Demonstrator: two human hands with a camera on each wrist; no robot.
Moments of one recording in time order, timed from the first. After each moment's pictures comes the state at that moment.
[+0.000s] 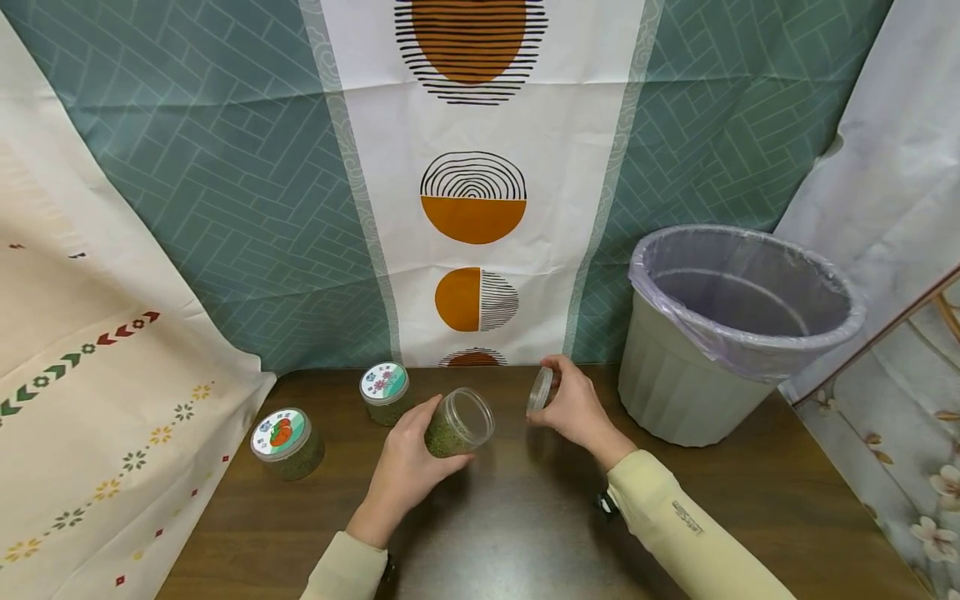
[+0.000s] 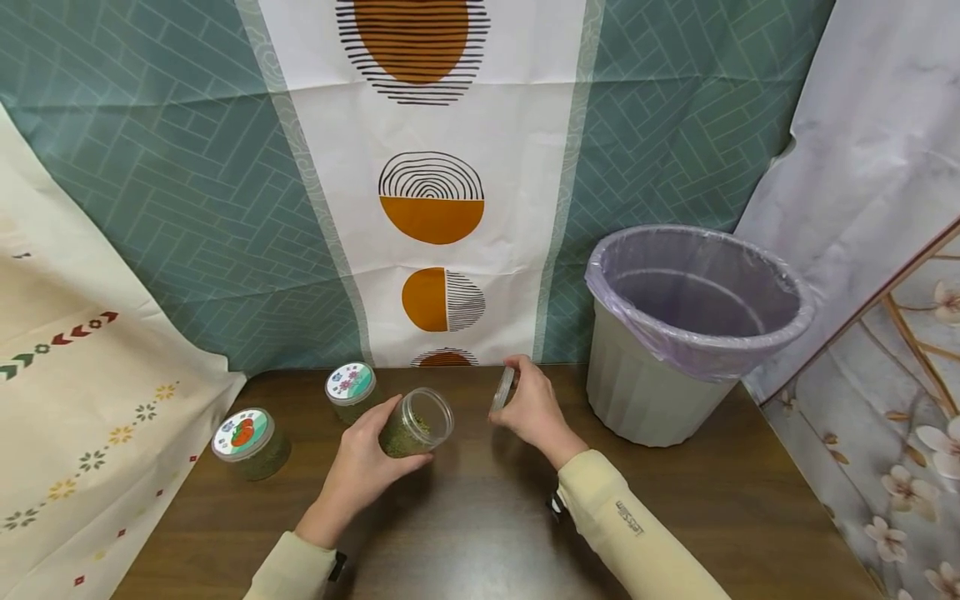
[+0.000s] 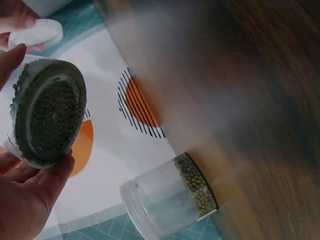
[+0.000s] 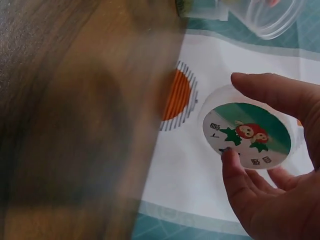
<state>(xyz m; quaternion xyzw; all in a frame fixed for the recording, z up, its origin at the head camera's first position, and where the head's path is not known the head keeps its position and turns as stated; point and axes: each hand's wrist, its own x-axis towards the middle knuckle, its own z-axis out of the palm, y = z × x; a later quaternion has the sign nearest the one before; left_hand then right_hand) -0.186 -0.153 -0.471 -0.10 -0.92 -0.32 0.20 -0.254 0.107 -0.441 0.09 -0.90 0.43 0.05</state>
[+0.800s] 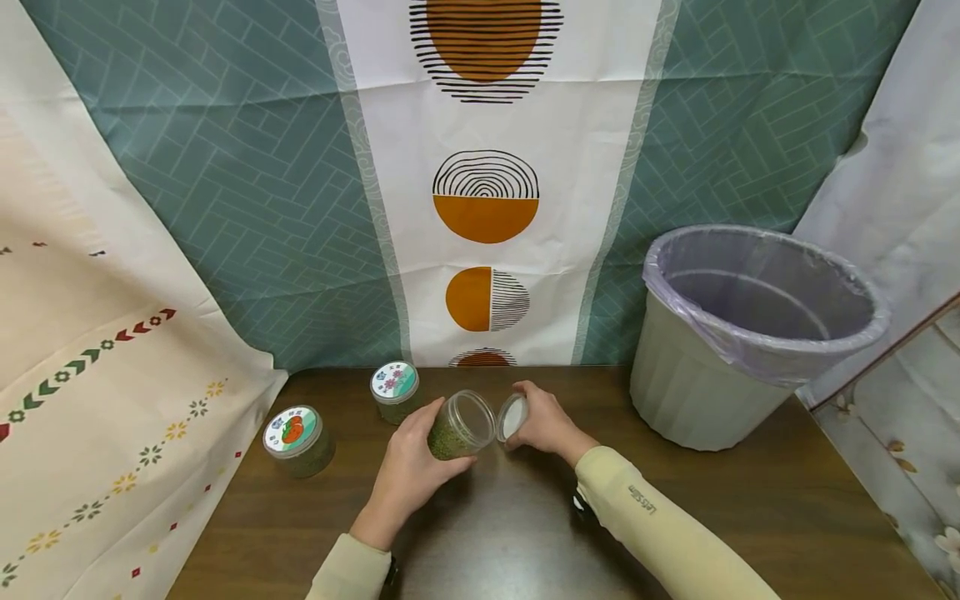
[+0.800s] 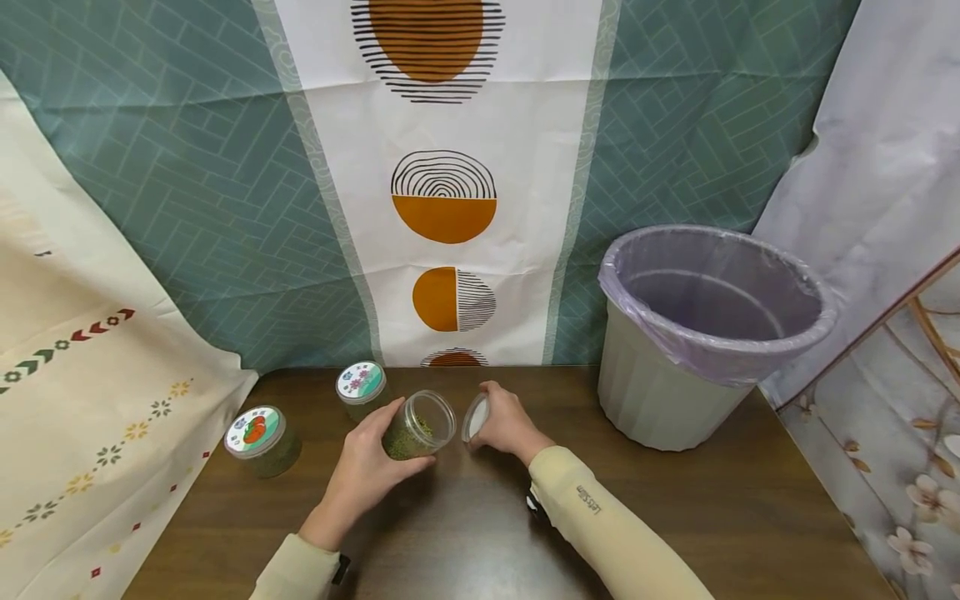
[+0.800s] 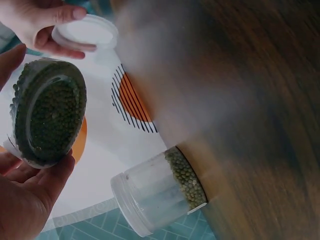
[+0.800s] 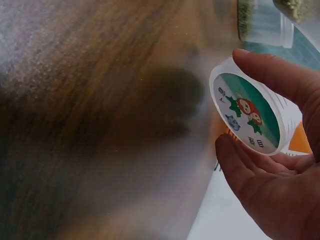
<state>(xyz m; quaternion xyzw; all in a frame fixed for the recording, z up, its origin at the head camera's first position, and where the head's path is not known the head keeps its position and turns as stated) -0.183 -0.162 -0.473 -0.10 -0.92 -0.31 0.20 -0.273 0.061 -0.492 0.14 -0.92 0.37 -0.04</state>
